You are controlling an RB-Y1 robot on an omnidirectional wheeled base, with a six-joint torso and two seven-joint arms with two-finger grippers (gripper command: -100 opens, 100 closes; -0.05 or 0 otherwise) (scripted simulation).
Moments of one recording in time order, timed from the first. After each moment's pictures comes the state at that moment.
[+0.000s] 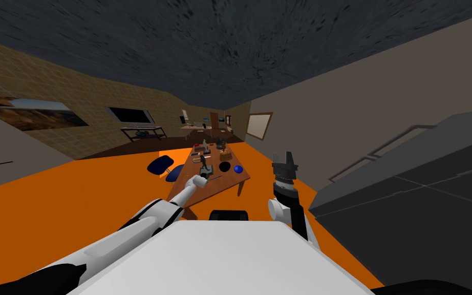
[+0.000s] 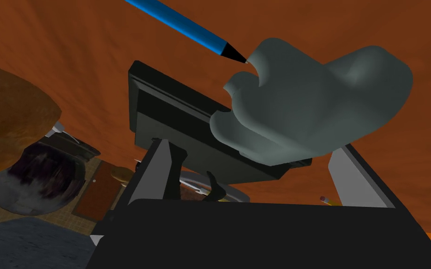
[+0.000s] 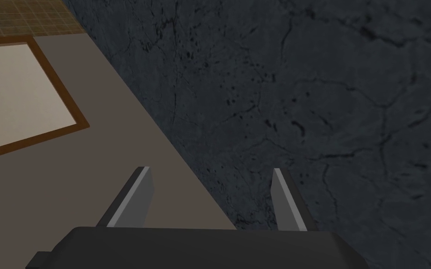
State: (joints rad) left arm -0.43 0.30 -0.18 -0.70 -0.02 0.55 -0.33; right arm 0.49 0.01 0.01 -2.37 0.04 -0.48 -0.09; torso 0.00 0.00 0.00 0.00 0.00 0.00
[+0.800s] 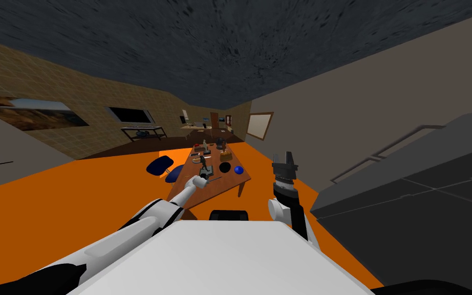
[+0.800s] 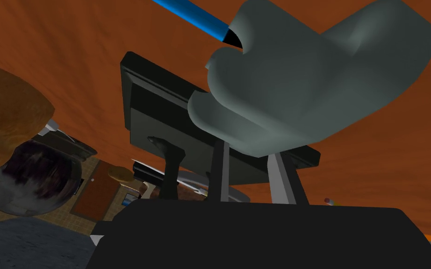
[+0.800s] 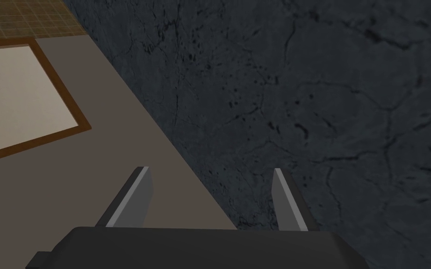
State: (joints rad) left arm -0.43 0.30 -0.17 -0.68 -0.03 0.52 -0.32; right arm 0.49 0.01 0.01 -2.37 0.04 -0.48 -0.09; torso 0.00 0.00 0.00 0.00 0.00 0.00
